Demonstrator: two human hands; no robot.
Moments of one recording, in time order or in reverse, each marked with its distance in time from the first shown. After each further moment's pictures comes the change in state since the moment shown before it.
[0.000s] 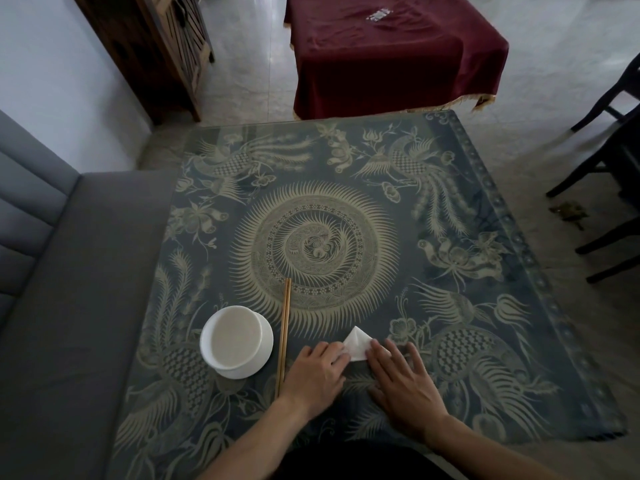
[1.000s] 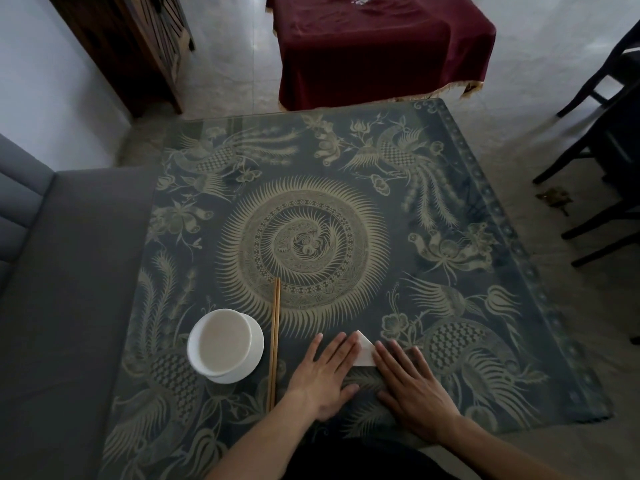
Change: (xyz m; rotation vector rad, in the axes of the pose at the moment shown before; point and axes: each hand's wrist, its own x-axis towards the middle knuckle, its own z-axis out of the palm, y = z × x) left_hand 0.020 0.011 0.017 0.109 -0.287 0.071; right_hand -0.022 0.024 0.009 0.097 -0.083 0.037
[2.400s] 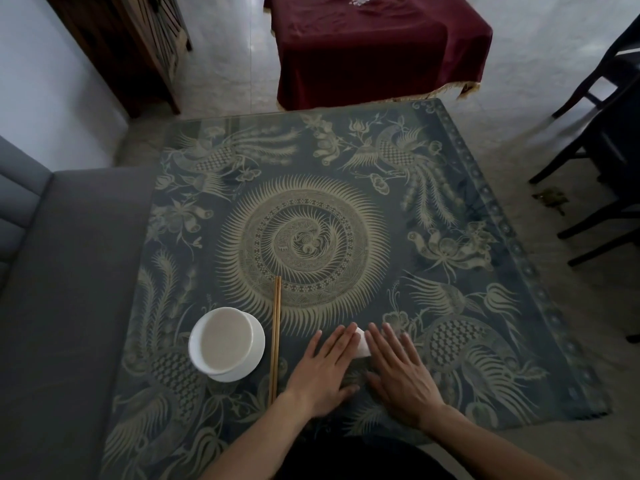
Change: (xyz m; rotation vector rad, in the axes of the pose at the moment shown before) left_hand -0.006 -0.004 -0.005 -0.105 0.124 0.003; right_hand 0.022 -0.024 -0.023 0.063 0.003 0.111
